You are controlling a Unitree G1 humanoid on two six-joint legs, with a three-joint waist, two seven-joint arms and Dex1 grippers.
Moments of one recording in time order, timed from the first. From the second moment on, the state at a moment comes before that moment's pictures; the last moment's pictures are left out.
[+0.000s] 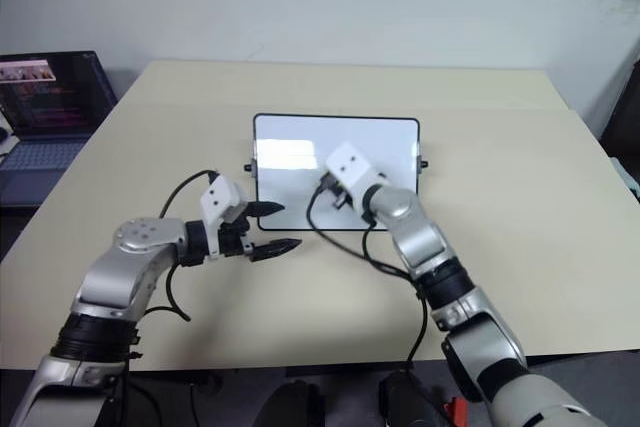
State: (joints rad) left arm -0.40 0.66 -0.05 0.02 -0.29 0.41 -1.01; right arm -0.74 -0.11 0.38 0.22 -0.10 0.54 0.43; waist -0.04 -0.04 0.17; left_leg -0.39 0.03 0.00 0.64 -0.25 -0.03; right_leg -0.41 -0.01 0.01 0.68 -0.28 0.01
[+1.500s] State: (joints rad) left arm -0.44 0.67 -0.09 0.05 -0.26 0.40 -1.04; right arm -0.54 -0.17 0.38 -0.02 -0.18 0.64 0.40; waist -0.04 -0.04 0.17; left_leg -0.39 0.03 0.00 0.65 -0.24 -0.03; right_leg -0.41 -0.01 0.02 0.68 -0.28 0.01
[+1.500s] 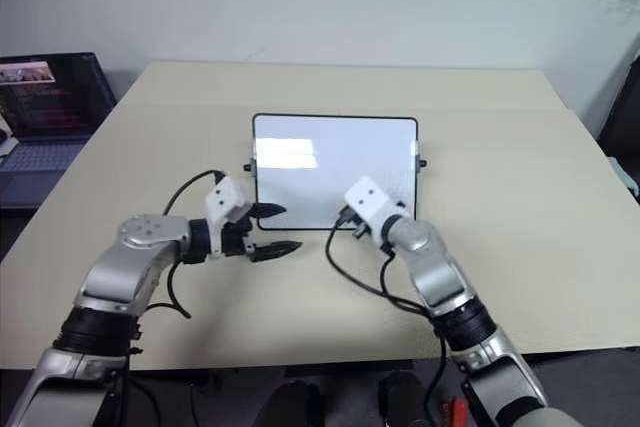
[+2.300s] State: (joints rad) left arm -0.44 0.67 -0.09 0.06 -0.26 0.40 -1.06; right arm -0.57 -0.15 0.37 0.02 -0.19 0.60 0.33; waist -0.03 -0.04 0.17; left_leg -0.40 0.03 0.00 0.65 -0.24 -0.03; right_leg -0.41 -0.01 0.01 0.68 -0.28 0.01
